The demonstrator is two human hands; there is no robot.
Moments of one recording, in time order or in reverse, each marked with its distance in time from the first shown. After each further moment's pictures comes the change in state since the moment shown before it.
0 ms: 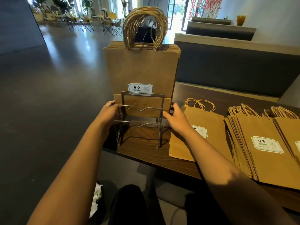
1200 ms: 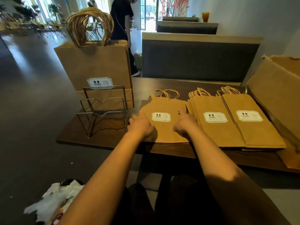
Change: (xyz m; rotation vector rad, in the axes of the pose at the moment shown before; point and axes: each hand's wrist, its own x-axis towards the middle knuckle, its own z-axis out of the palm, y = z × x) left_hand -0.113 -0.029 0.212 1.135 -0.247 0.166; right_hand -0.095 0.055 -0.132 -0.684 0.046 0.548
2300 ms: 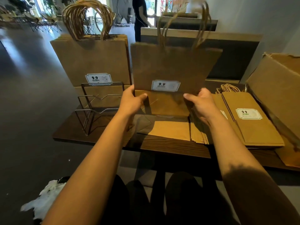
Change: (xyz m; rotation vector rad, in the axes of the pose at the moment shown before) left_hand 0.003 0.000 -0.064 -0.971 0.241 0.260; right_hand -0.032 0.016 -0.068 1.156 0.102 -0.380
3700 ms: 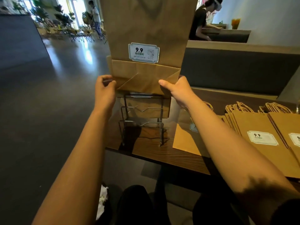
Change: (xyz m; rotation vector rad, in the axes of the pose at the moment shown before) left_hand 0.033 0.012 -0.193 -0.065 0.524 0.085; right_hand 0.054 -0.061 0.209 -0.147 -0.243 -0.095
